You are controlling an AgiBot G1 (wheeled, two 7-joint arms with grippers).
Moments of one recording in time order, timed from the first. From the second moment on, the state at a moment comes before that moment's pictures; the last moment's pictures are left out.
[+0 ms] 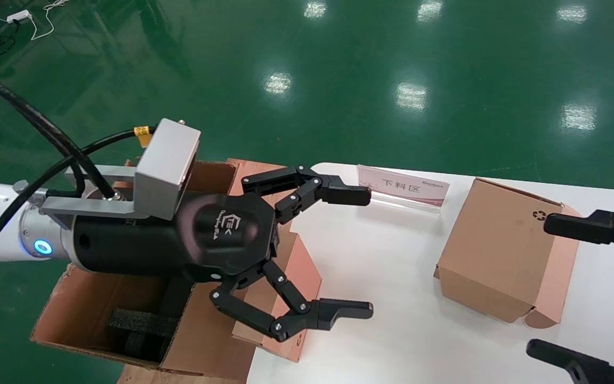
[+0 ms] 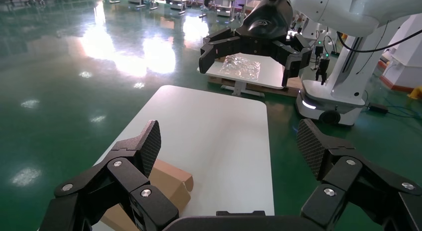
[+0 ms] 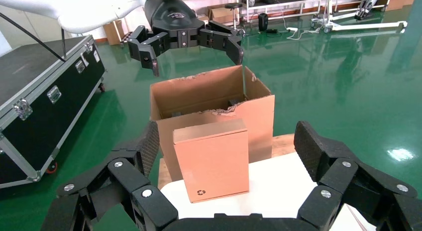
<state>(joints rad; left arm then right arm) -1.07 0.61 0.28 -1.28 0.73 1.50 -0.19 1.07 -0.61 -0.28 1.28 -0.73 -1.50 0.19</state>
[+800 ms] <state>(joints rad) -1.07 0.61 0.28 -1.28 0.73 1.50 -0.19 1.07 -0.61 -0.28 1.28 -0.73 -1.50 0.19</state>
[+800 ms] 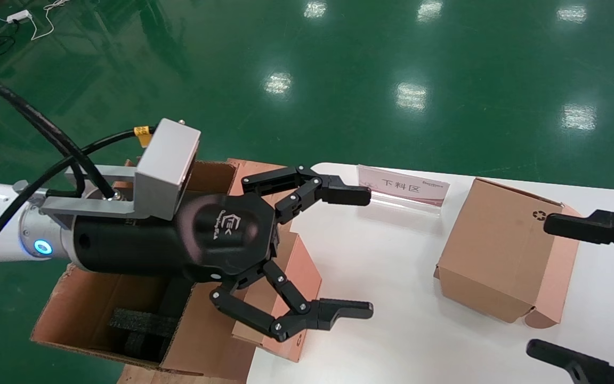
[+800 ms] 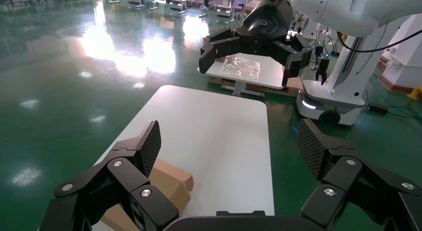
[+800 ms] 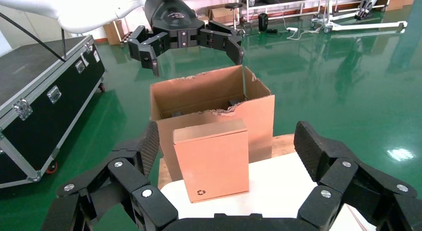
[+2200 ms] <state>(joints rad) -1.07 0.61 0.28 -1.28 0.73 1.50 -0.19 1.07 -0.61 -0.28 1.28 -0.73 -1.50 0.19</state>
